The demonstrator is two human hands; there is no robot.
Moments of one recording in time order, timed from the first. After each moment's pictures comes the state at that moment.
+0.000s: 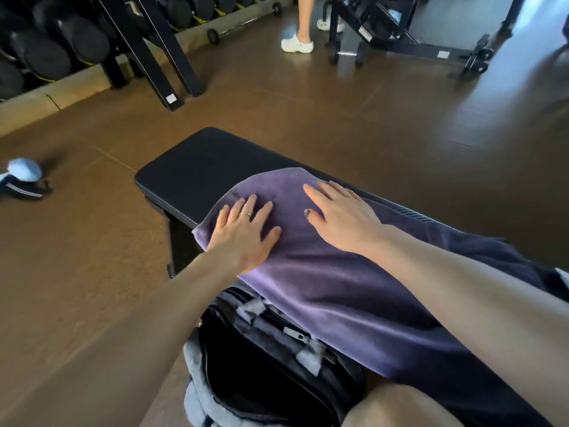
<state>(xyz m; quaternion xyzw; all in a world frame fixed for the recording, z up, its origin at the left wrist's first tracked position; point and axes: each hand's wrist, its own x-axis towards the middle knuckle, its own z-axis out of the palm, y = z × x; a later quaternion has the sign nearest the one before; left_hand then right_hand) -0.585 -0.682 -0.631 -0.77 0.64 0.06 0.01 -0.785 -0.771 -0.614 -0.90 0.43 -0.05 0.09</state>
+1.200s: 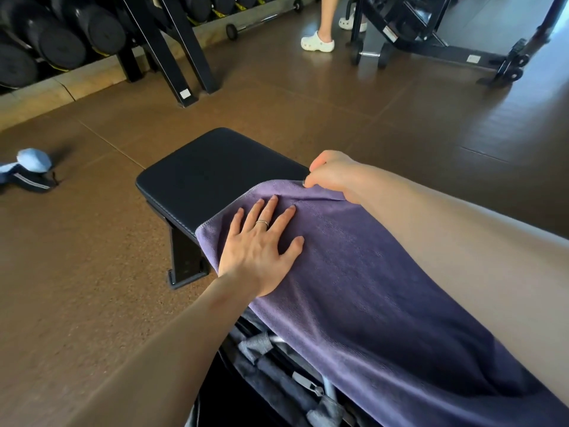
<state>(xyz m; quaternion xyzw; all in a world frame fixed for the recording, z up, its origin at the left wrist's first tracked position) -0.587 -0.704 -0.647 -0.76 0.64 0.01 -0.04 -0.698 -0.870 -0.567 -0.74 0.55 -0.06 0.38</state>
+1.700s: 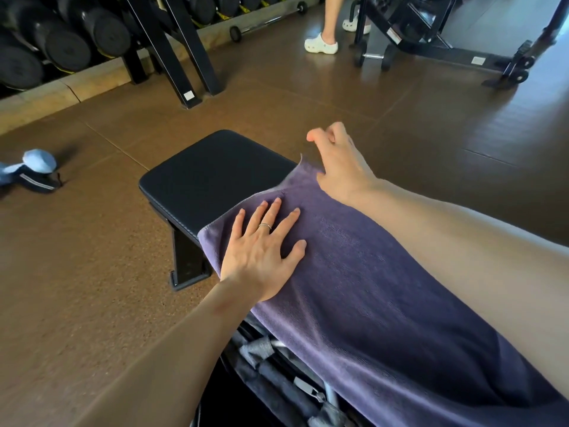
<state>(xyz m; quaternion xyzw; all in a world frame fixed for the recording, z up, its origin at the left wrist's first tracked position) -0.586 -0.704 -0.648 -0.76 0.65 0.00 -0.05 -0.706 -0.883 -0.590 -0.88 0.42 -0.21 0.08</state>
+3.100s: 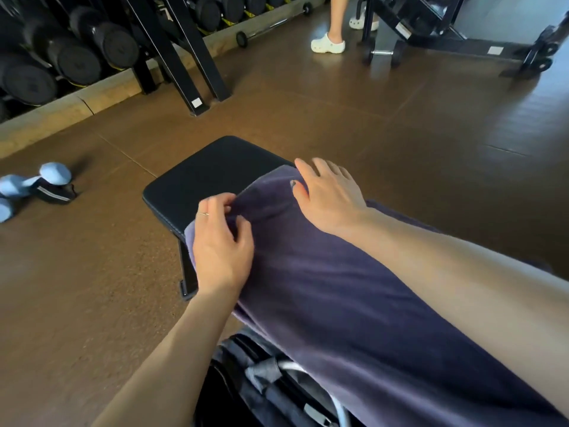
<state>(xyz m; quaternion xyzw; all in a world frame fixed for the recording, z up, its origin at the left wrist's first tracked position) -0.550 -0.707 -0.630 -0.78 0.44 -0.04 -0.45 -0.686 -0.863 -0.625 -0.90 0.42 -0.14 0.05</state>
